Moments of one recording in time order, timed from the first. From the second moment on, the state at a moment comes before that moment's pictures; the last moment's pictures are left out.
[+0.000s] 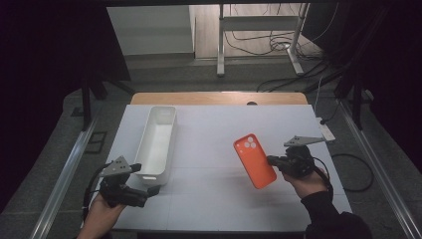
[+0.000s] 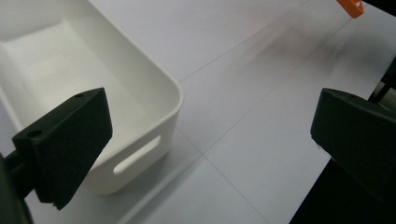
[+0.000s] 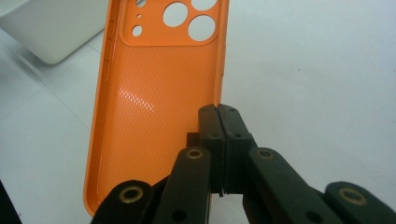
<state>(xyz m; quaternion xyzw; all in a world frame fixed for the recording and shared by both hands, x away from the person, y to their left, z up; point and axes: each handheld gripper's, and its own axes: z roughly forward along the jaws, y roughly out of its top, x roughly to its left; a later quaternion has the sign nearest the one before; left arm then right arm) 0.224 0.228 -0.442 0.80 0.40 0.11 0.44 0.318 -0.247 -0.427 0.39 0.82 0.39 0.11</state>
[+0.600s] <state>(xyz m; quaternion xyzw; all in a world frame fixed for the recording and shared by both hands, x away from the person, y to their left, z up) 0.256 0.204 -0.438 0.80 0.39 0.07 0.46 0.313 -0.242 -0.421 0.39 0.82 0.41 0.12</state>
